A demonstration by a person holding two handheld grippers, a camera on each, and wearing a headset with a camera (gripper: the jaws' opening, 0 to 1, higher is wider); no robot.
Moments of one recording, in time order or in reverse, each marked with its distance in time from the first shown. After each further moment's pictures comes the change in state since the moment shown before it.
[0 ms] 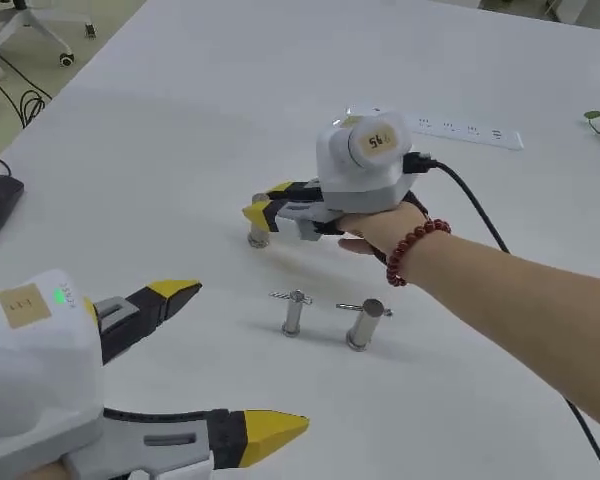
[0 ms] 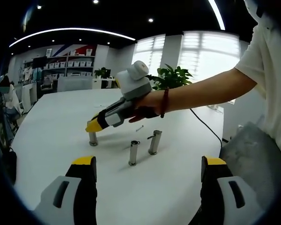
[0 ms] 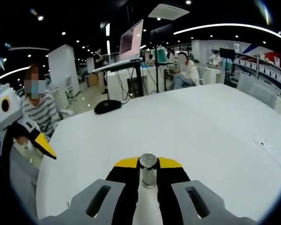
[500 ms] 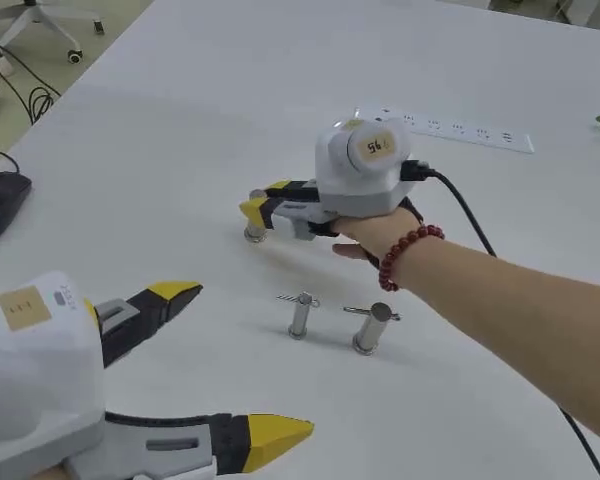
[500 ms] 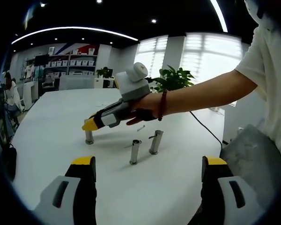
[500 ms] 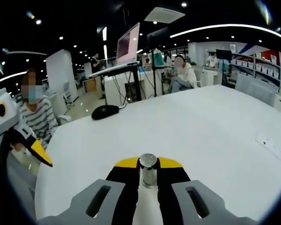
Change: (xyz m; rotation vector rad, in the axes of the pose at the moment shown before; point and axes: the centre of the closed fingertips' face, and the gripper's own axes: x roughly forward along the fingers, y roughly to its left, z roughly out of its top) left arm -0.002 0.003 -0.002 -0.023 -0.002 0.007; right arm 0.014 -0.001 0.007 0.034 -0.043 -0.018
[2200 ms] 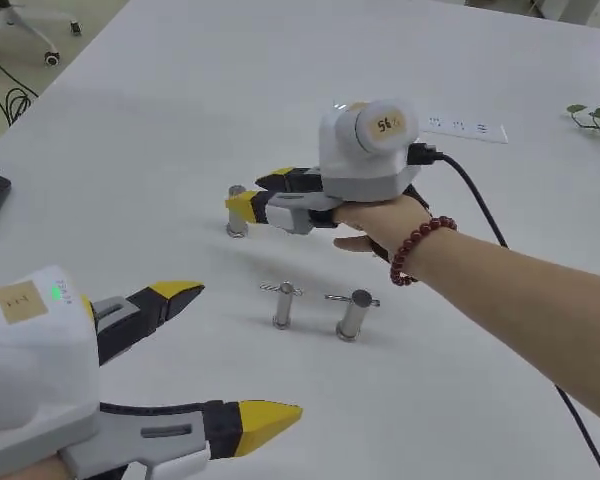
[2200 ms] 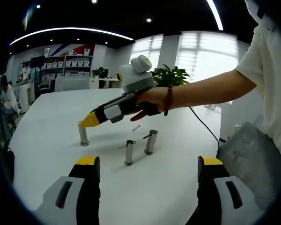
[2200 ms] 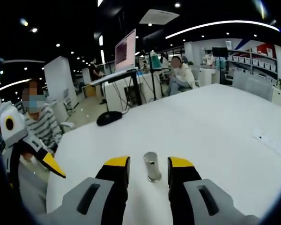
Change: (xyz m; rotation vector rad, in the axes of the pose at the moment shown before) left arm 0.003 -0.009 0.000 0.020 0.005 -0.034; right arm -0.019 0.003 0.005 0.058 -0.025 0.004
